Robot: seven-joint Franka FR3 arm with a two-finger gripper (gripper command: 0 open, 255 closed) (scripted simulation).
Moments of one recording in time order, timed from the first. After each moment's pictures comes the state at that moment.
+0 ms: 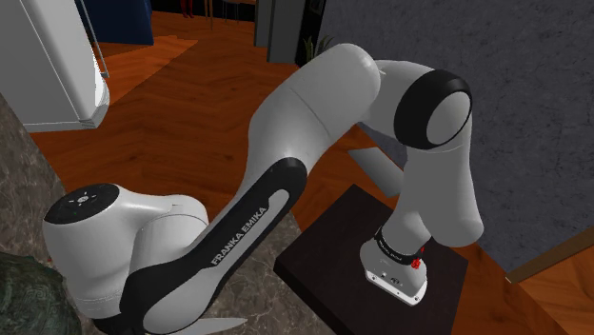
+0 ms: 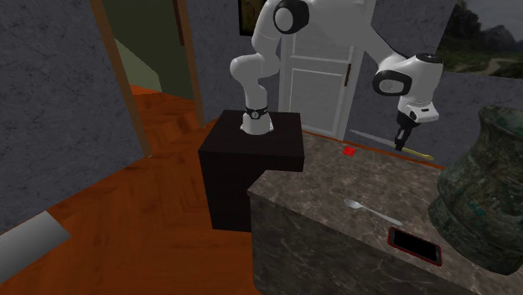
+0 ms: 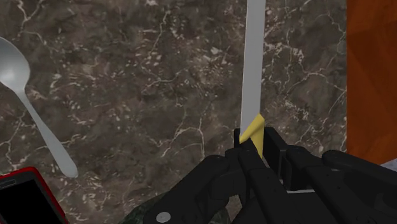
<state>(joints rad) 0.68 0.57 0.44 -1.78 -0.05 2.36 0.18</state>
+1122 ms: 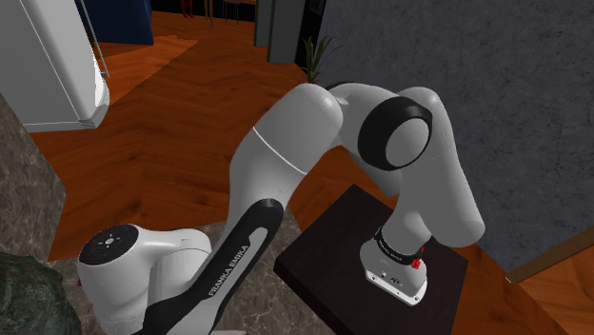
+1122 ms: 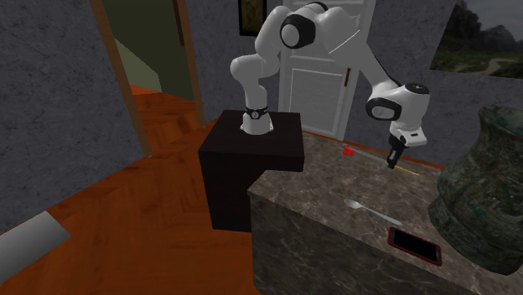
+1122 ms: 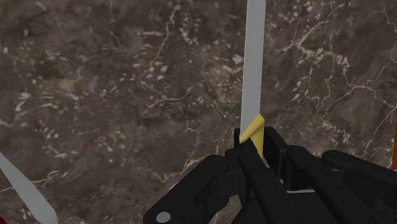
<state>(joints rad) 0.72 0.73 0.39 -1.77 -0.10 2.51 0.19</state>
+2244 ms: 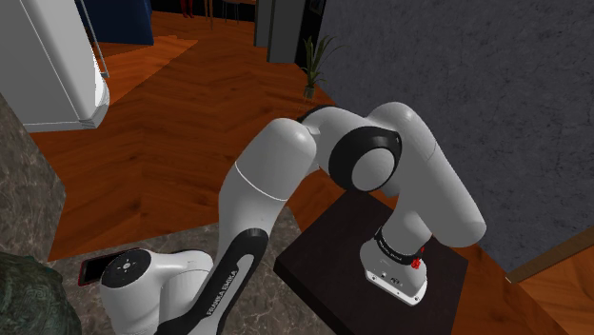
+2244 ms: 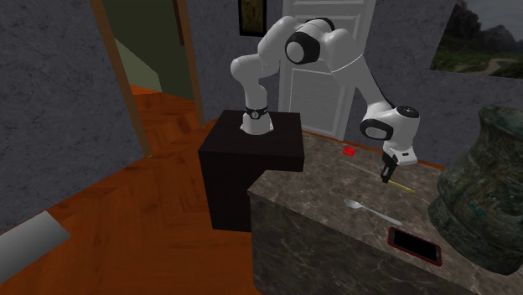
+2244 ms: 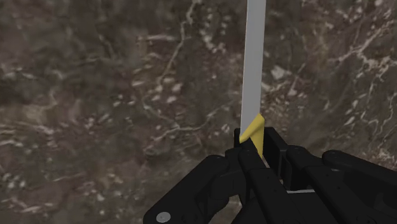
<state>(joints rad) 0.76 0.90 0.34 -1.71 -0.13 2.62 0.18</state>
